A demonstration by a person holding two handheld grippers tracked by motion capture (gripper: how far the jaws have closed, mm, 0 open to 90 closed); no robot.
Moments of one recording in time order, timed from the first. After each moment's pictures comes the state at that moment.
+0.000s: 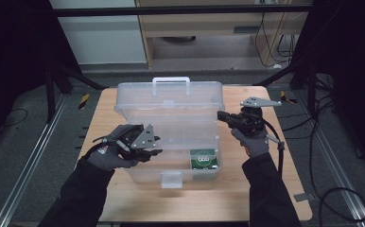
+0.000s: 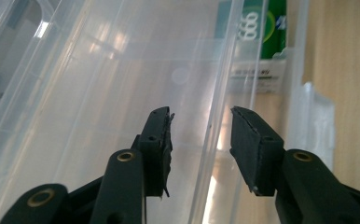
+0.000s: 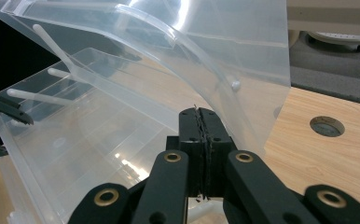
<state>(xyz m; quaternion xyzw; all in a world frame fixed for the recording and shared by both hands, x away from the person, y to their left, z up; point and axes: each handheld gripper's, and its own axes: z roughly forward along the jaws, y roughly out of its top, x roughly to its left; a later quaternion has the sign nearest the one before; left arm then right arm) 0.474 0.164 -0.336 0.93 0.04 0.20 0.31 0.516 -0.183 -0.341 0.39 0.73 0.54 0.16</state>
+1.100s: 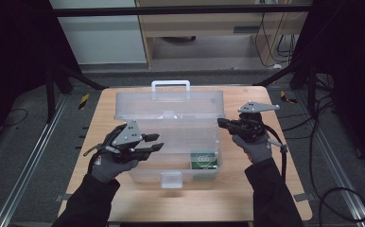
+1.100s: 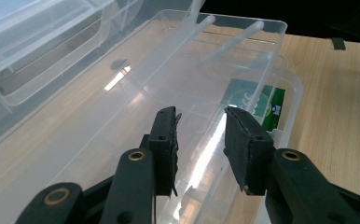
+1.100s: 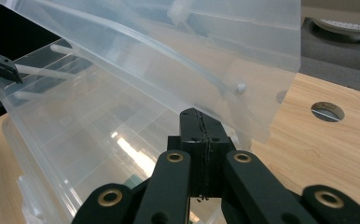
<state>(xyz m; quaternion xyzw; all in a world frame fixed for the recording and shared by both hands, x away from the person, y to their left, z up) 0.460 0.184 -0.341 0.84 0.18 0.19 0.47 0.500 -0.180 -0.341 0.38 0.76 0.50 0.16</state>
